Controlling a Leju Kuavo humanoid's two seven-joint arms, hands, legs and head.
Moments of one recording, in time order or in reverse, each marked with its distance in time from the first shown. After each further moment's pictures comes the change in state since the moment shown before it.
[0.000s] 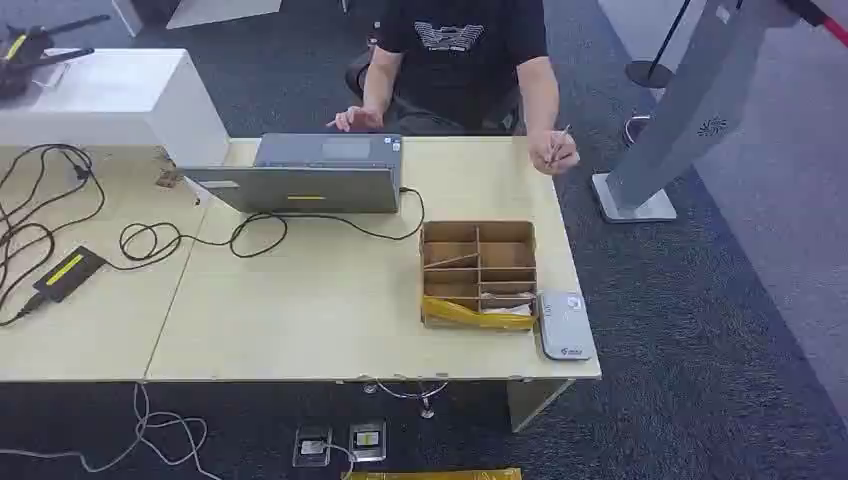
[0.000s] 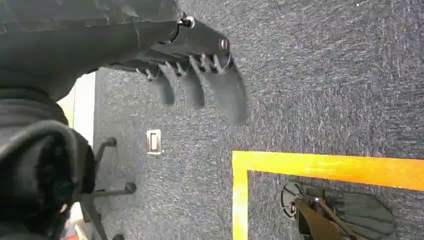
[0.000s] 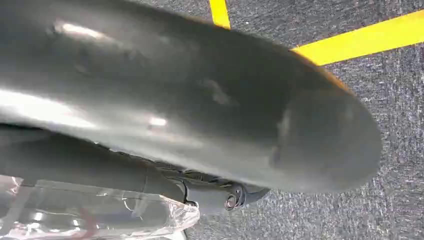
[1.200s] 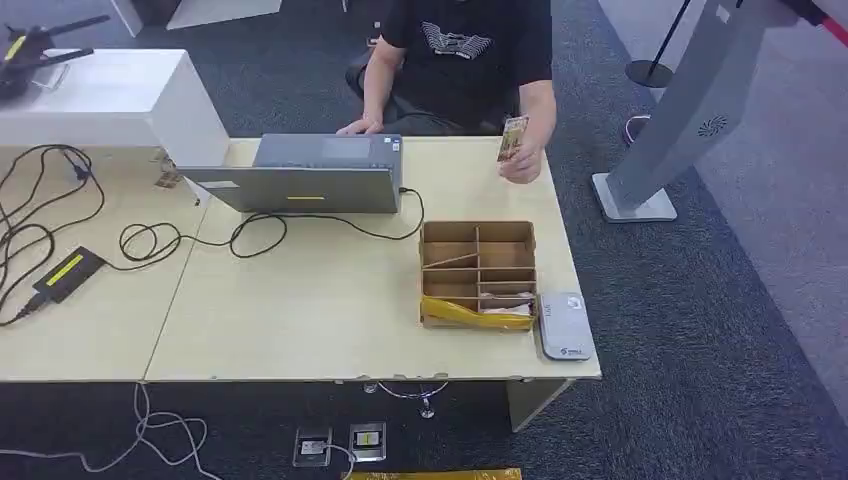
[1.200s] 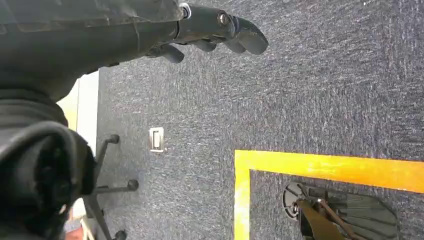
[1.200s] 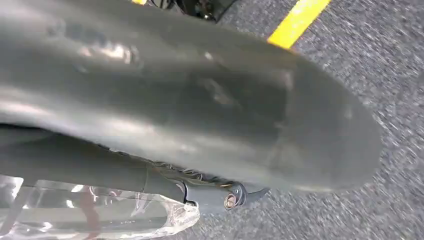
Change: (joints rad) left arm 0.000 -0.002 0.000 0.000 0.013 -0.005 0.009; right arm -0.013 -0.121 -0.048 -0.001 -0.636 0.056 -0.098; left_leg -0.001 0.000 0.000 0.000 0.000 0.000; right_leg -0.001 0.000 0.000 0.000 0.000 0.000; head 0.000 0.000
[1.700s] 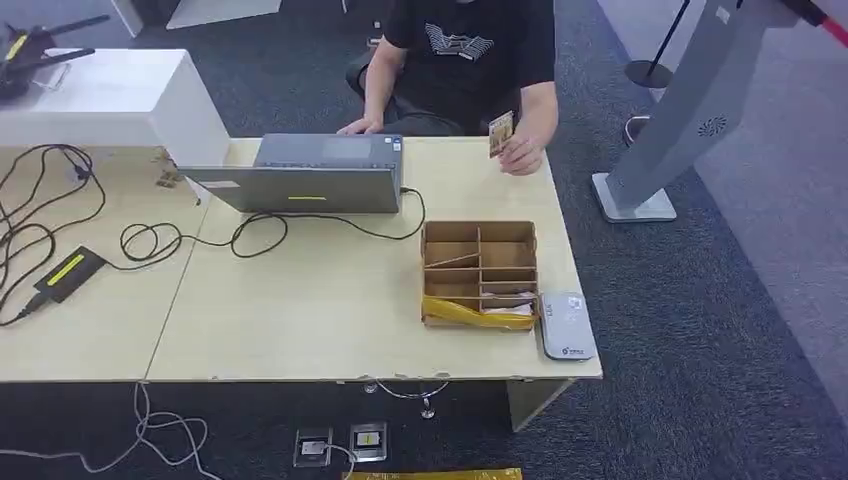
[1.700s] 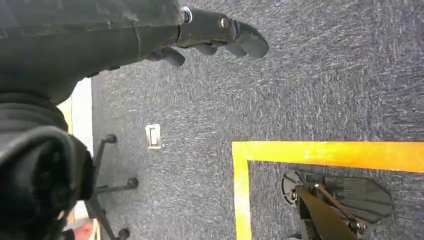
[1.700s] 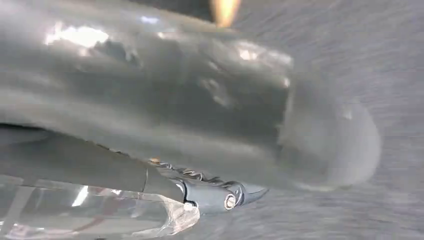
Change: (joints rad) left arm 0.000 0.014 0.000 0.000 -0.003 -0.076 -0.027; right arm -0.025 -0.150 -0.016 -0.024 -0.583 0.321 -0.205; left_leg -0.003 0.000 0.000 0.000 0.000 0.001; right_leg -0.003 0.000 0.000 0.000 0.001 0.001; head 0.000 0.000
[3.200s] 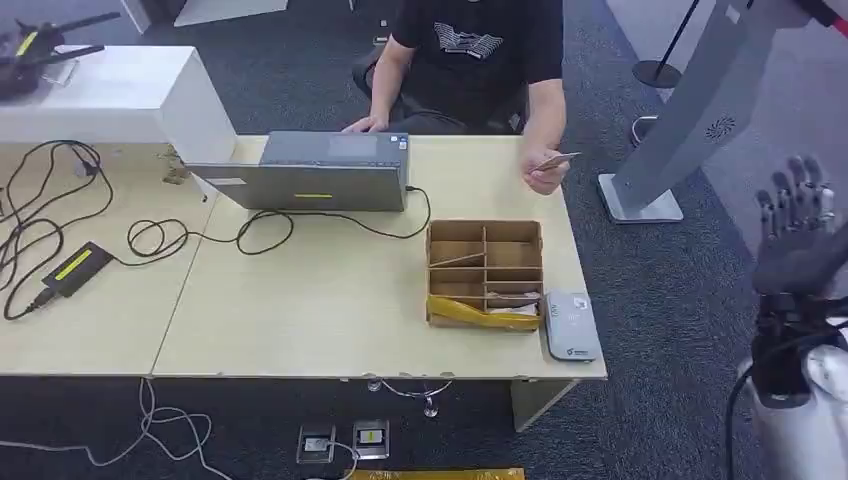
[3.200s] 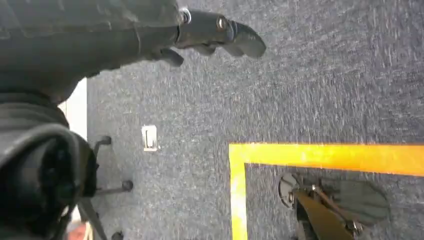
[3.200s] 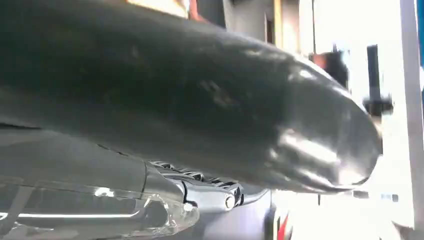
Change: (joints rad) left arm -0.003 -0.027 0.000 0.002 -0.006 0.037 -0.020; right arm -0.171 -0.238 1.499 -1.357 -0.723 -0.004 0.157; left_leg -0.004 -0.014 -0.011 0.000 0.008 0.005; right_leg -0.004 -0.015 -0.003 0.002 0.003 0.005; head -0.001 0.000
